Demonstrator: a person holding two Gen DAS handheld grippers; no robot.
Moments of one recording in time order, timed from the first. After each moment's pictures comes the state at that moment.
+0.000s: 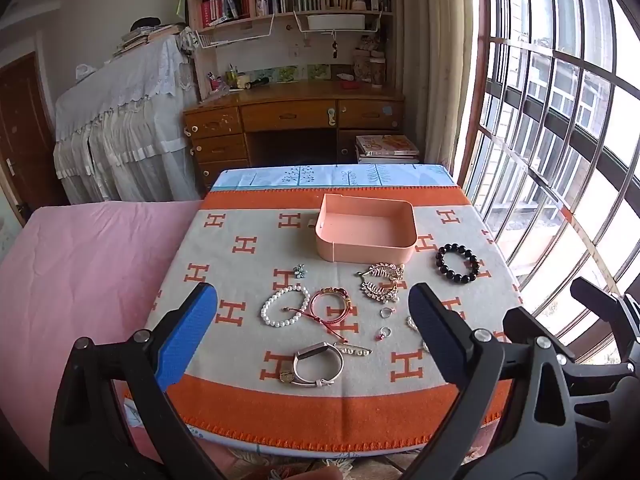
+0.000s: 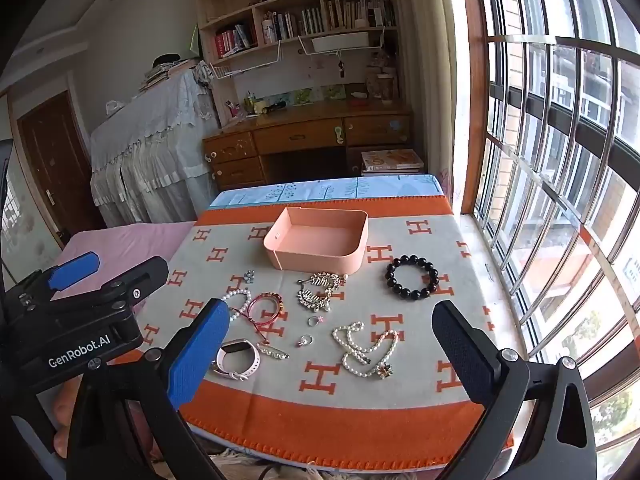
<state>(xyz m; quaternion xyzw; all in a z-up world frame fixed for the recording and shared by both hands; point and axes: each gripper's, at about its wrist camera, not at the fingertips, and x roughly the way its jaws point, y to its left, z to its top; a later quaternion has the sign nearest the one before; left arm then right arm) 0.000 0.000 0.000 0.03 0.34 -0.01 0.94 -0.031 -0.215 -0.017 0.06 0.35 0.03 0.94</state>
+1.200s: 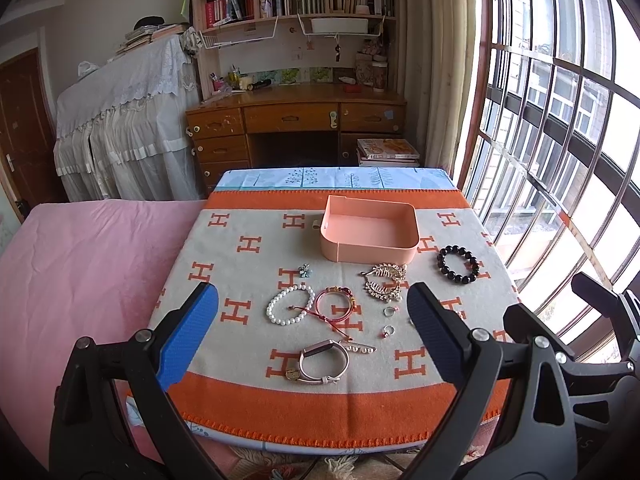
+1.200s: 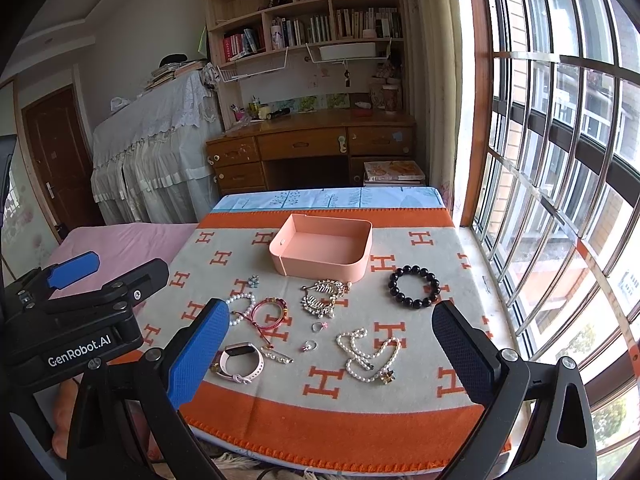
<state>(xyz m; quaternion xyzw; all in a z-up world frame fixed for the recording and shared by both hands) -0.009 0.010 0.008 0.02 0.33 -0.01 0.94 -0.039 -0.199 -0.003 0.04 0.33 0.03 0.94</state>
